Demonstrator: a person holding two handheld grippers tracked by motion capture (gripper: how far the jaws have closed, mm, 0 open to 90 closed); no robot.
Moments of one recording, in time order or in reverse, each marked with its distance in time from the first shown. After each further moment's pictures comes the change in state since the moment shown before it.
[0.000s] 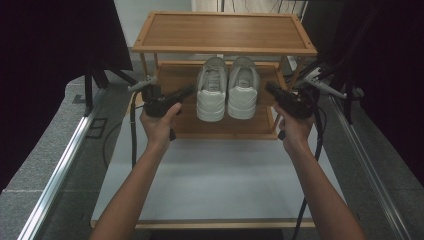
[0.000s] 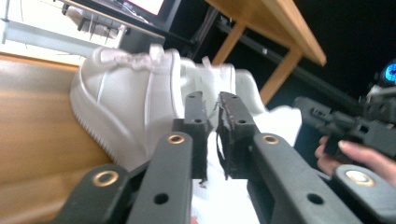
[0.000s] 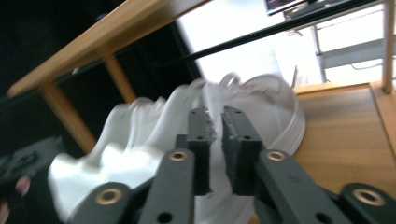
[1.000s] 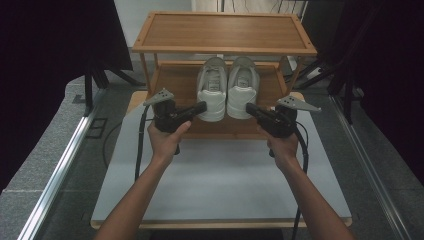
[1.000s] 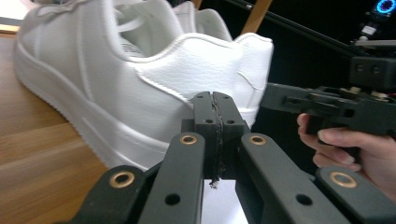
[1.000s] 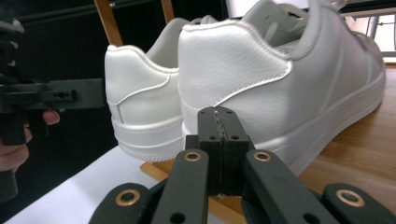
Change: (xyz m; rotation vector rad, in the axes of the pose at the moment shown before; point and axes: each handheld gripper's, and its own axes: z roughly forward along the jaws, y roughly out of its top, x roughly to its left) left arm -0.025 -0.029 0.009 0.114 -0.061 0.139; right arm 0.025 -0.044 0.009 0.120 0.120 -0.183
